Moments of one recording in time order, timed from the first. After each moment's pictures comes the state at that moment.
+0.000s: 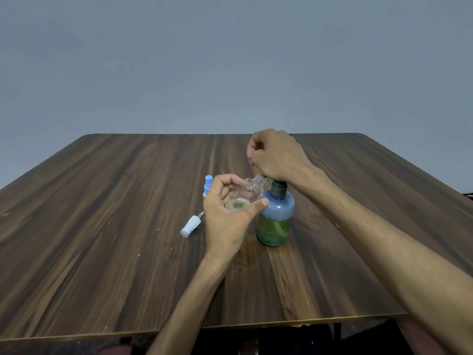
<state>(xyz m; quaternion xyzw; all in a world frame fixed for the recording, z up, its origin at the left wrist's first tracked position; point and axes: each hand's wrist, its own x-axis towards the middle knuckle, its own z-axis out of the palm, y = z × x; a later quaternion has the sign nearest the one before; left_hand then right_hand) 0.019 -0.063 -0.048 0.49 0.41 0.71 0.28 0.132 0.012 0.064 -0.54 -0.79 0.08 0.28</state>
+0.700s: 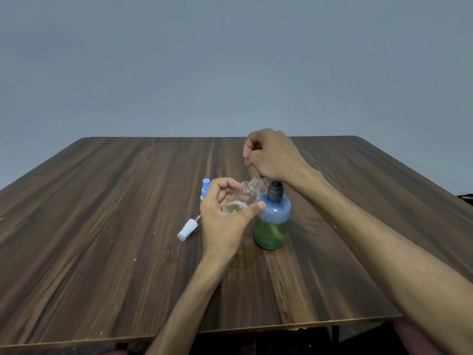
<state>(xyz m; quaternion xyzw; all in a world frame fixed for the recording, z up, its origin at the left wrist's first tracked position) 0.019 -0.063 -0.049 0.50 0.41 0.71 0.29 0.134 0.012 0.067 -0.52 -0.79 0.11 0.31</state>
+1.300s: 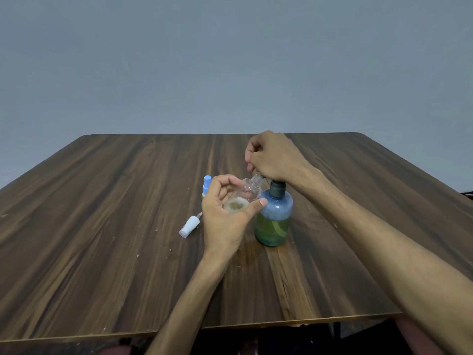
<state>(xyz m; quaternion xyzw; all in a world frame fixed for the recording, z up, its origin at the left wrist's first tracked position) 0.020 -0.064 -0.047 0.49 0.41 0.71 0.29 0.132 0.012 0.063 -0.53 -0.79 0.11 0.28</state>
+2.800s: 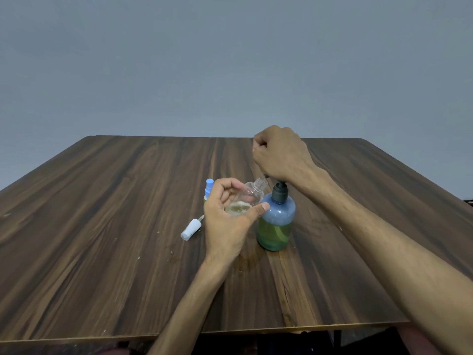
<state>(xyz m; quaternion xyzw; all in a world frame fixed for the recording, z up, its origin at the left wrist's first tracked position) 0.019 -0.065 -0.047 0.49 0.41 0.71 0.29 0.130 0.014 0.068 -0.53 -0.78 0.03 0.31</state>
